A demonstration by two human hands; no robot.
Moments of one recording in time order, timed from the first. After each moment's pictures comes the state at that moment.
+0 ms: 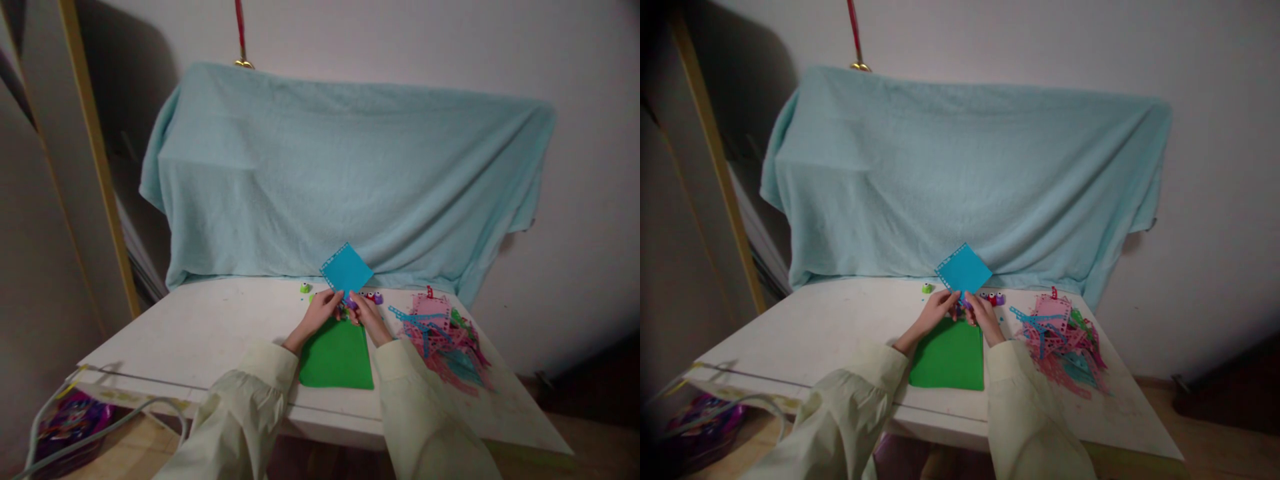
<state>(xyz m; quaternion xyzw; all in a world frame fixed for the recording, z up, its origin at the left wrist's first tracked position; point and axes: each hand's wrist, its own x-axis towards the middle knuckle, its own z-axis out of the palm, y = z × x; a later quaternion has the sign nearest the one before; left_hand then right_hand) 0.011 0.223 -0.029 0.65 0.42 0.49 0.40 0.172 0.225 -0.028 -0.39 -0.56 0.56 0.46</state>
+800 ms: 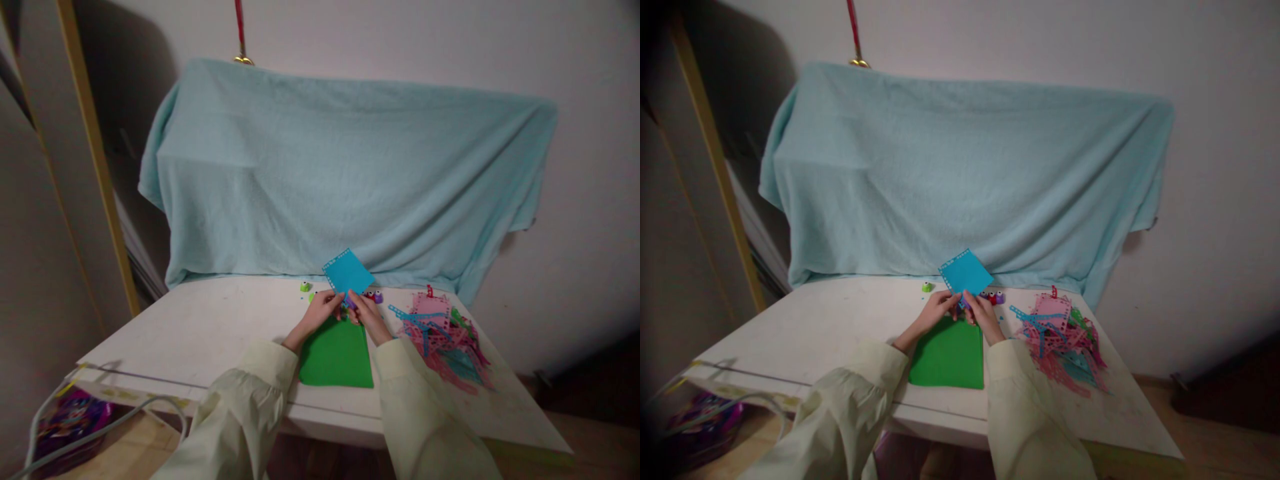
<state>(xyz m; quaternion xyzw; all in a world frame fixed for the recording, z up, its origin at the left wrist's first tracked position) 0.010 0.221 -0.028 0.65 0.40 0.48 0.42 0.171 0.226 -0.029 -0.39 -0.56 0.56 0.46</state>
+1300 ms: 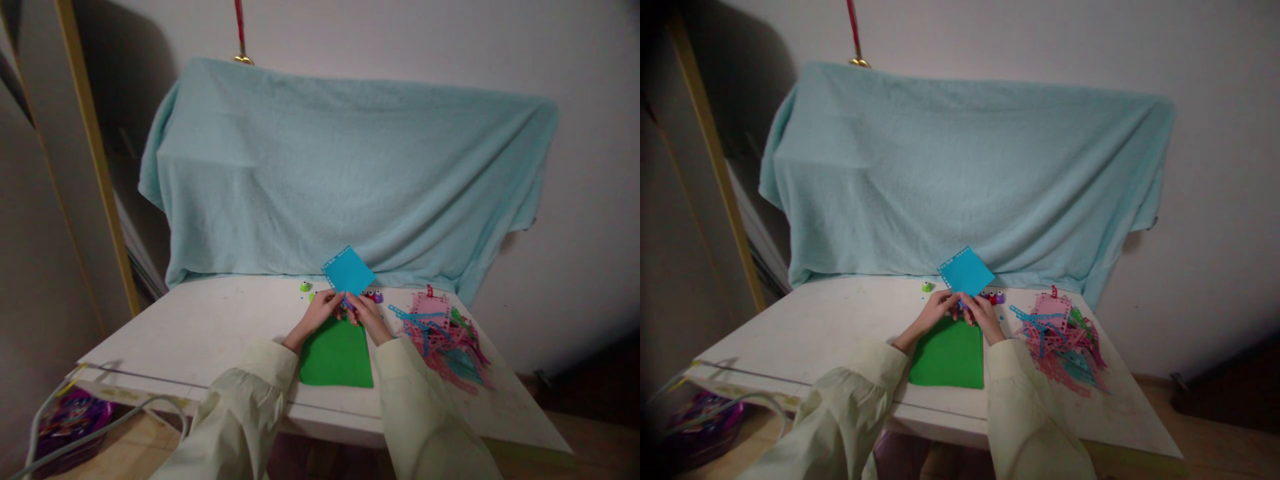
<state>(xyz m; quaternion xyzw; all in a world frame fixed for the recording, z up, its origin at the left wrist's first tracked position) 0.011 0.223 -0.029 0.66 0.39 0.48 0.43 0.172 0.226 -0.032 -0.37 -0.58 0.56 0.46</state>
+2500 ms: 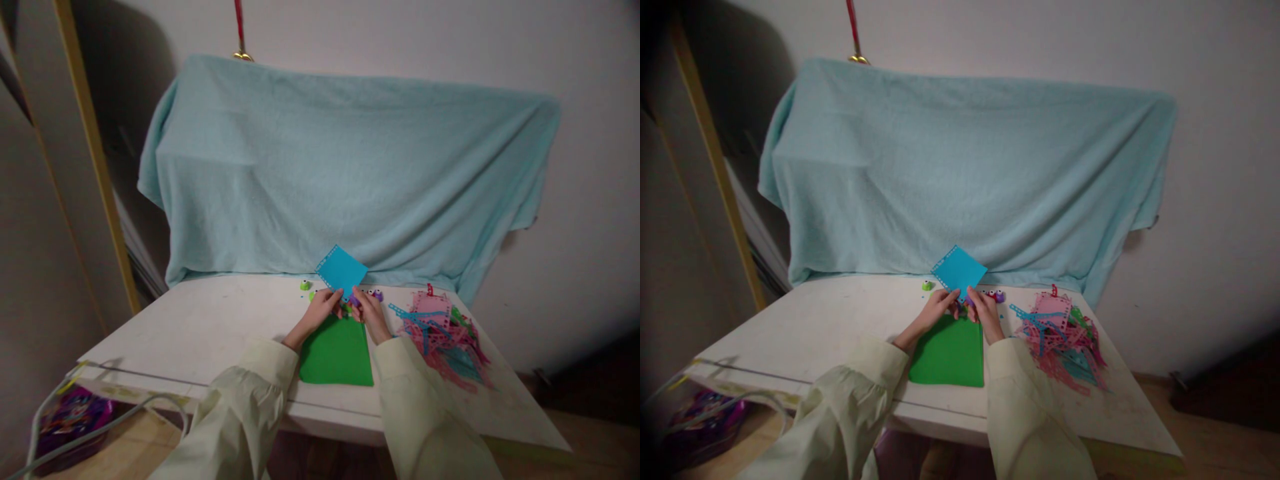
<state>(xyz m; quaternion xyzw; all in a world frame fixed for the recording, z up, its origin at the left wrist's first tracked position) 0.013 0.224 -0.027 0.63 0.39 0.47 0.48 0.172 0.220 -0.022 -0.38 -0.55 0.55 0.50</state>
